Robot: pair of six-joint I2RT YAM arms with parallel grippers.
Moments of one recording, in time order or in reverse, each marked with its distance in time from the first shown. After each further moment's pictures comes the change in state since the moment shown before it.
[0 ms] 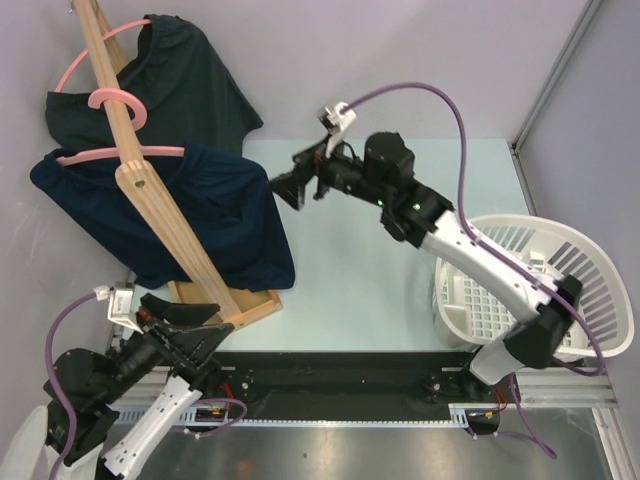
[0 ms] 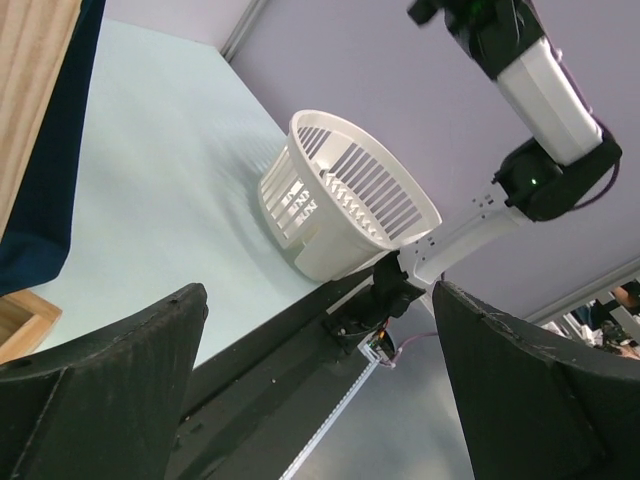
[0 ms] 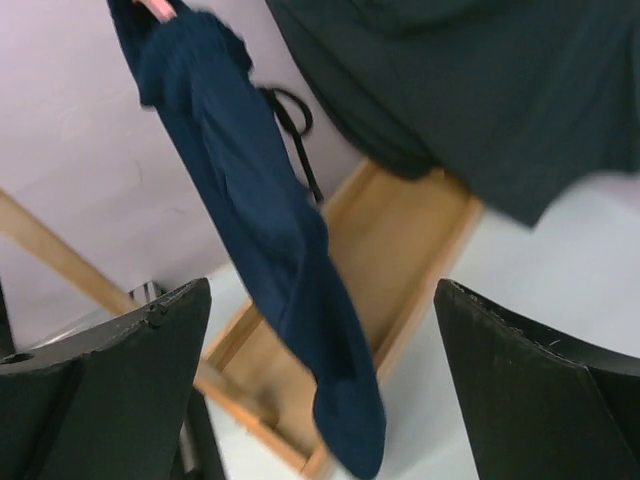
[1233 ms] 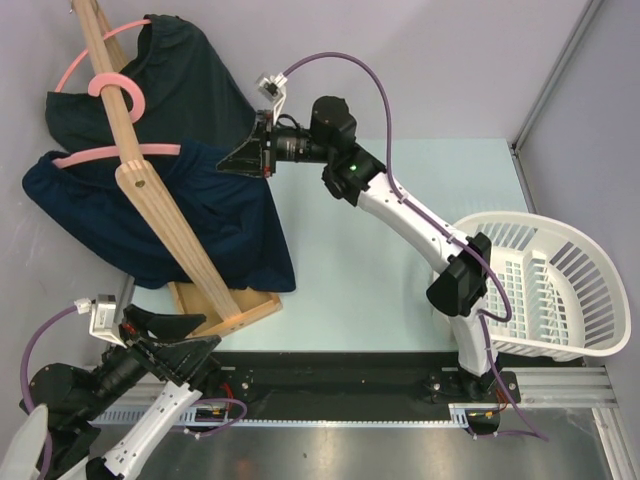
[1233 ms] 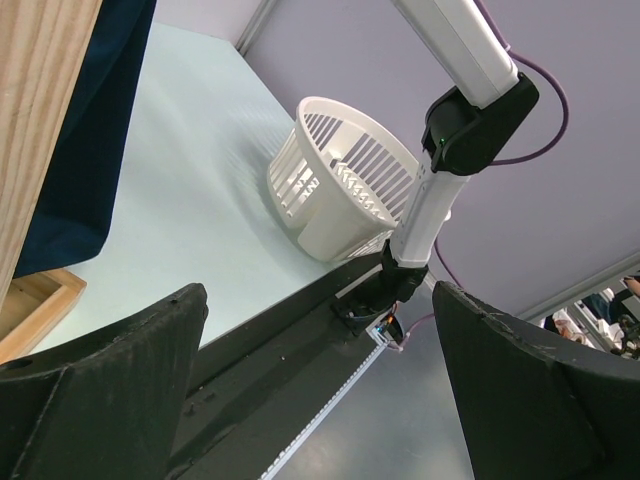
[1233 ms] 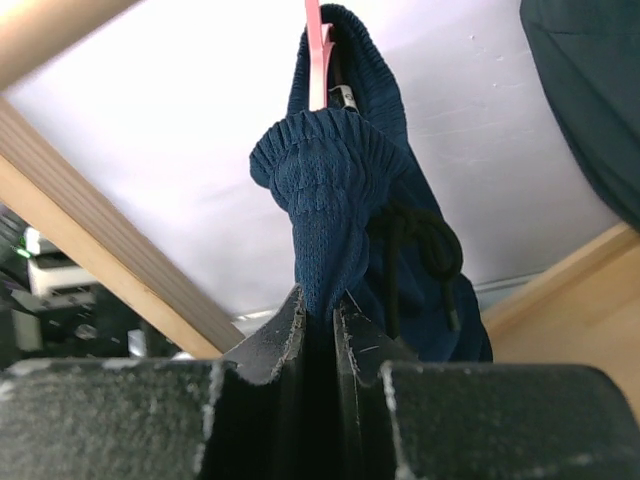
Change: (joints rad) left arm 0.000 0.000 0.131 -0.159 -0.017 0.034; right arm -0.018 0.574 0.665 0.132 -0.540 0.323
